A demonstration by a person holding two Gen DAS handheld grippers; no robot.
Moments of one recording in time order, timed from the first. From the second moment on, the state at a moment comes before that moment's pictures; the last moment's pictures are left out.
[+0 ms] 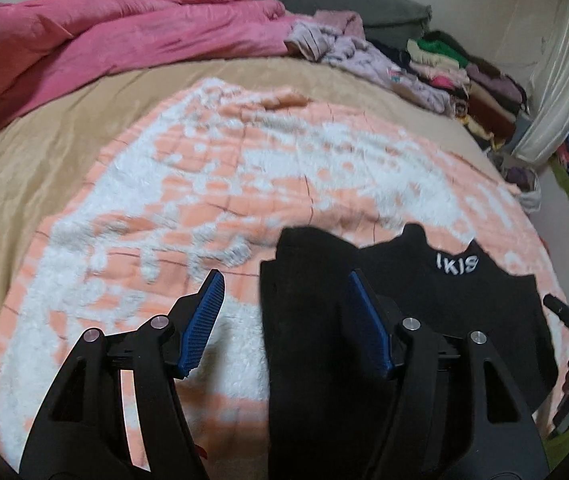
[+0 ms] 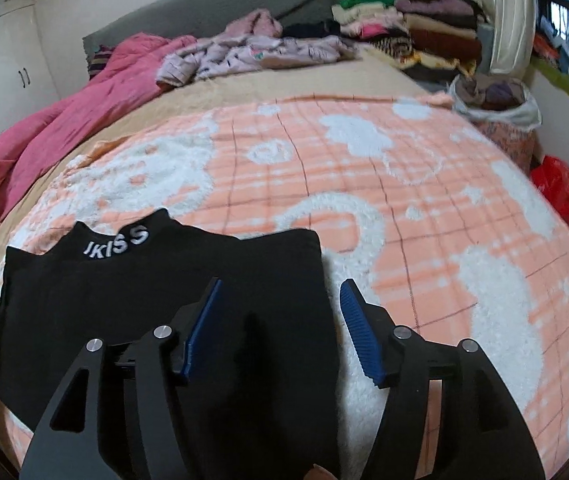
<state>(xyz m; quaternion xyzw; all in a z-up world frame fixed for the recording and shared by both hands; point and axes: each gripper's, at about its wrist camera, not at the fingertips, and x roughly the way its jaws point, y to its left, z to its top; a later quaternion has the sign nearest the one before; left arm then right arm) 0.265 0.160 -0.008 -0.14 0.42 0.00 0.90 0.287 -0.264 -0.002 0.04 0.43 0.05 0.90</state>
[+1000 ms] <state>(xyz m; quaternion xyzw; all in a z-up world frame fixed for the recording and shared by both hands) 0.276 0.133 0.005 -0.06 0.37 0.03 0.93 0.313 -0.266 0.000 0.06 0.38 0.06 0.92</state>
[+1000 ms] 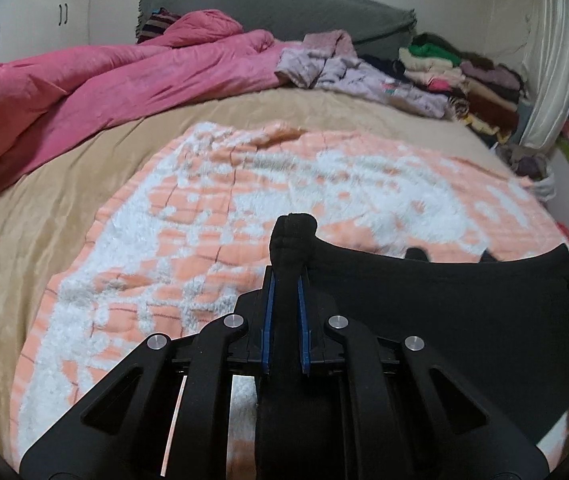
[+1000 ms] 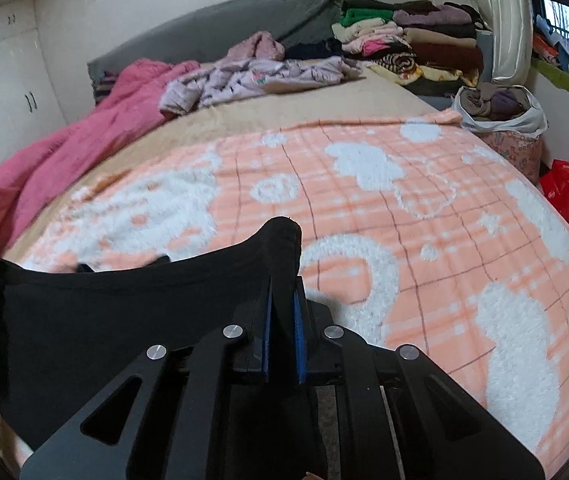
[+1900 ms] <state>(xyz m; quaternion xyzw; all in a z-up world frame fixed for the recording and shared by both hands) 0.221 0.124 0.019 -0.05 0.37 0.05 0.93 0.239 -0.247 0.015 0.01 0.37 0.06 0.93</state>
